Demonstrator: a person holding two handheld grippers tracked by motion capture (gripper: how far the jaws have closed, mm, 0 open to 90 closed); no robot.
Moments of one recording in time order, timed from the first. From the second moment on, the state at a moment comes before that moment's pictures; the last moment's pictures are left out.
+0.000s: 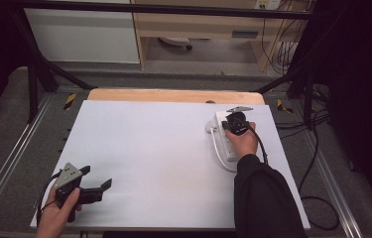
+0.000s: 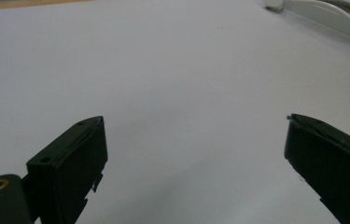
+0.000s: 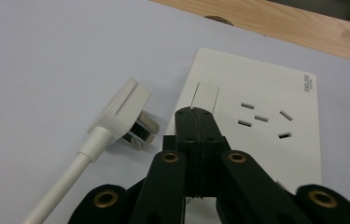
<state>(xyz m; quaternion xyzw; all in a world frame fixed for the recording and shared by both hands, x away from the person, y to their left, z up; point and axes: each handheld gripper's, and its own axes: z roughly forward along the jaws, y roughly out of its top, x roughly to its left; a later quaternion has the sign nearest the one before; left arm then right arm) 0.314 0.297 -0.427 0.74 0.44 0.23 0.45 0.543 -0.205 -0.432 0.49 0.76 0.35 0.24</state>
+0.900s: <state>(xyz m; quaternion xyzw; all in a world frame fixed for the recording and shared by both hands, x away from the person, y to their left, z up) 0.314 0.297 -0.427 0.74 0.44 0.23 0.46 0.541 -0.199 -0.428 0.50 0.75 0.37 0.24</state>
